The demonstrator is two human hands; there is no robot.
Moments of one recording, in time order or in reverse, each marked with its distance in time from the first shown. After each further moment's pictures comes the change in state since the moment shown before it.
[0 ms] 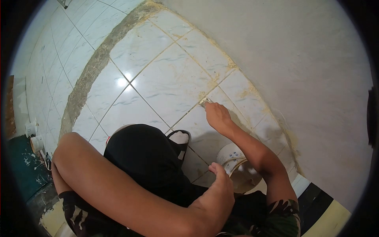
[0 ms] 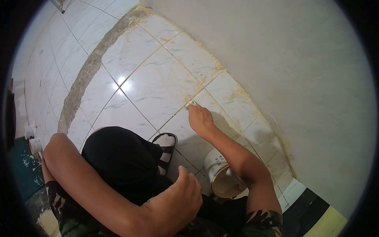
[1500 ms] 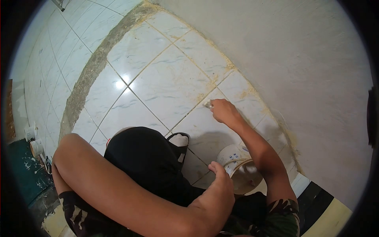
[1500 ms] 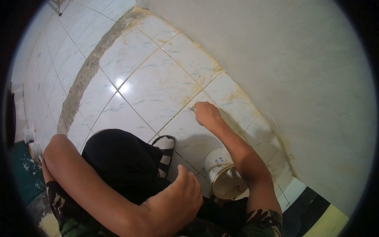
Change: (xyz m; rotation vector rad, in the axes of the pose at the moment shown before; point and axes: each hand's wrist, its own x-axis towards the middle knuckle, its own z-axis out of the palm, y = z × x) left_hand -0.002 -0.013 0.003 -0.013 0.008 0.030; right_hand 0.017 0.023 -0.023 0.018 -0.216 0.098
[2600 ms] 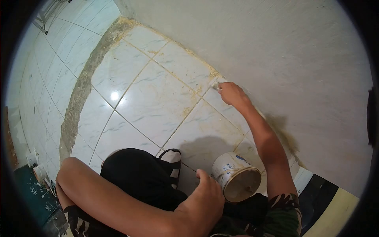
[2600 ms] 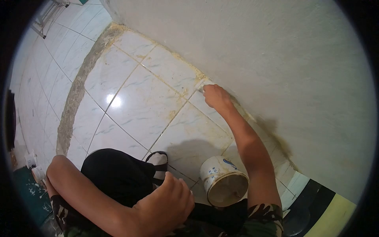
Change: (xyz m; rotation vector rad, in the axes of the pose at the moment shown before) left_hand -0.006 -0.066 -0.031 -0.190 -0.030 0.038; right_hand 0.049 0.084 -0.085 -0.044 0.131 0.198
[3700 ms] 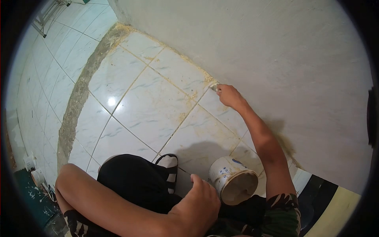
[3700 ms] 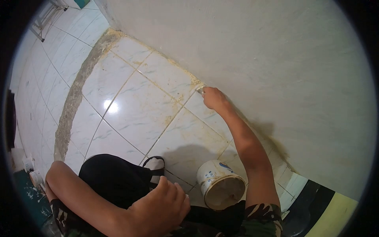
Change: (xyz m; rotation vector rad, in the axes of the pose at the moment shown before) left_hand 0.000 0.002 0.004 -0.023 0.015 -0.019; right_hand 0.016 0.024 0.005 0.125 0.050 0.042
